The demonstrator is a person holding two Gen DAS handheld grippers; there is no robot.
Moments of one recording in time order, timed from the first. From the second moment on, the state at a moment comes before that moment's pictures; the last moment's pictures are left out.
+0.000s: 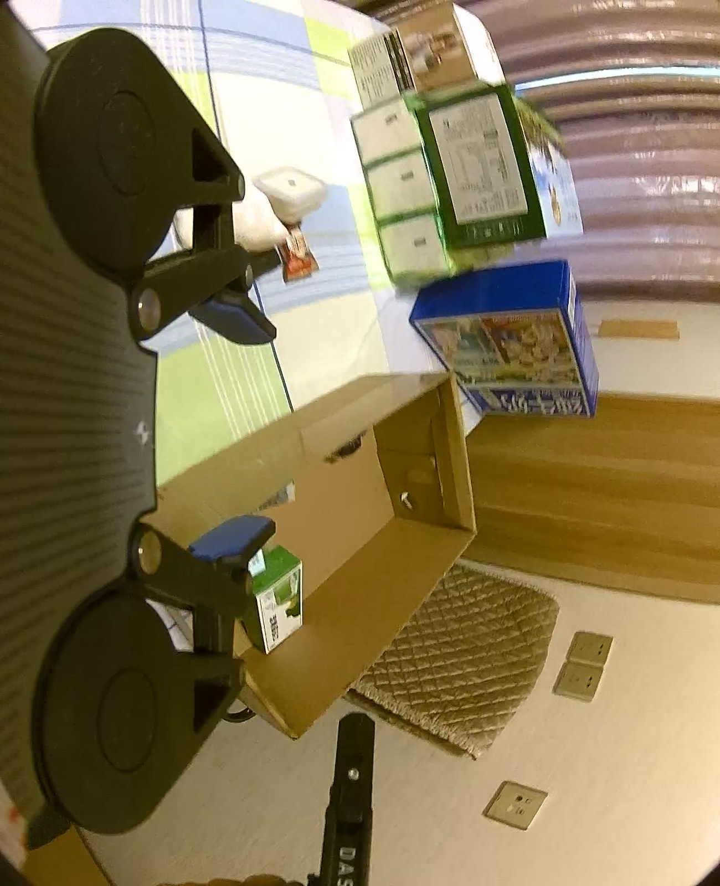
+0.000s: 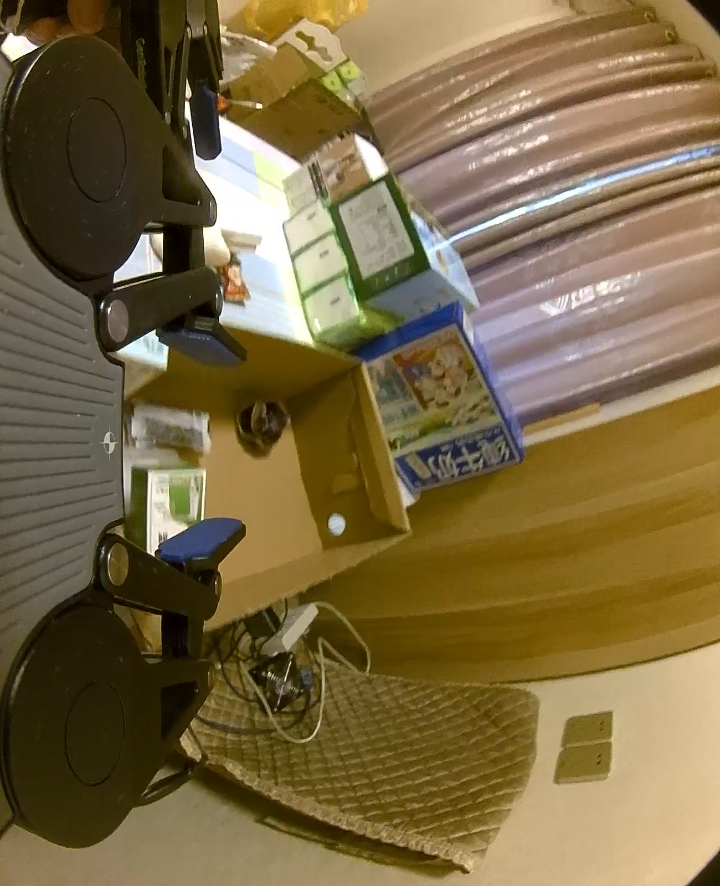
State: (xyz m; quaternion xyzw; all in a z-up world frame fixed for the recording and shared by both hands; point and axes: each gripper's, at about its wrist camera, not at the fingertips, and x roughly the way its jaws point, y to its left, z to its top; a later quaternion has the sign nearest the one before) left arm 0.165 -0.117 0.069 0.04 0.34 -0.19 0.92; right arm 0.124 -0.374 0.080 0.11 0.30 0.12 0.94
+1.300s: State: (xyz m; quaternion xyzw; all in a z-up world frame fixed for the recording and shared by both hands) left arm 0.070 0.036 0.088 0.04 0.32 -0.06 0.94; right arm 0.038 -0.219 0.085 0.05 0.29 0.24 0.92
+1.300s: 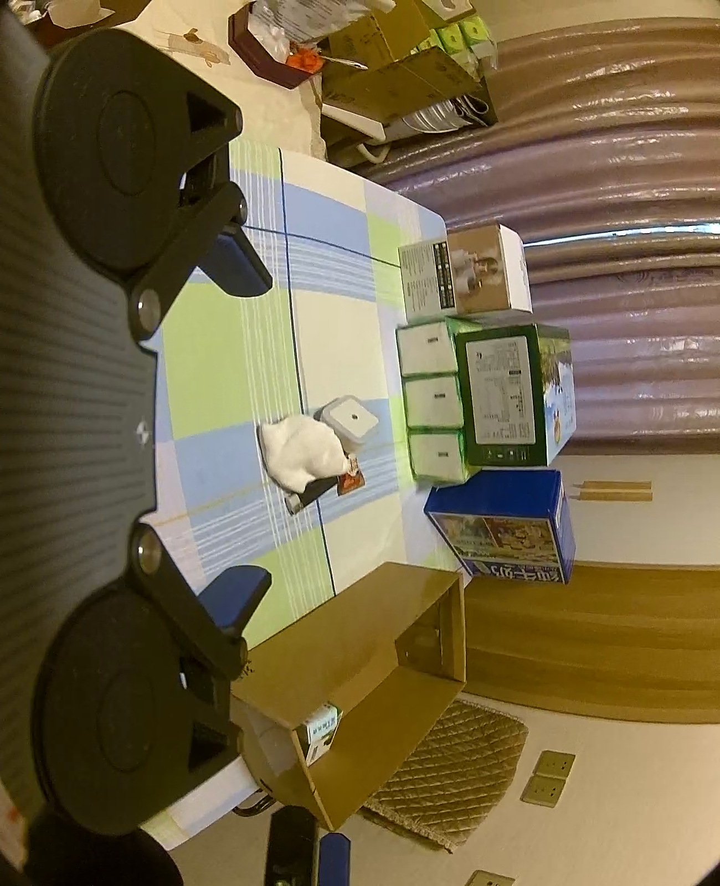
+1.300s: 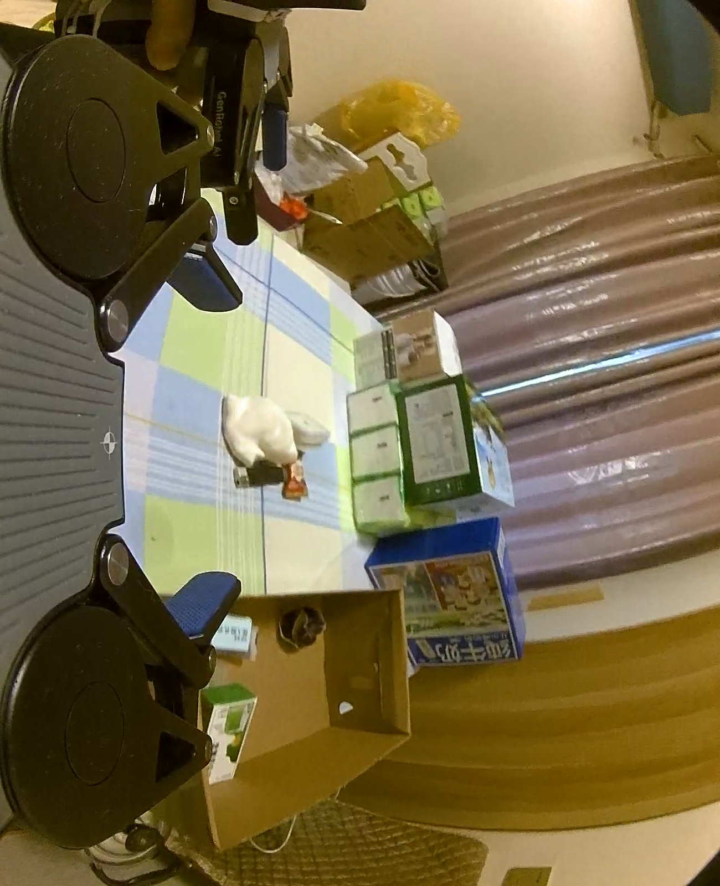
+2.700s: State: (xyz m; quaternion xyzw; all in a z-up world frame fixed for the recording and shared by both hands) left arm 0.262 0.053 -0.057 0.04 0.39 -0.09 0.92; right arm 0.249 -0.139 -0.085 0.00 0.39 0.22 0.89
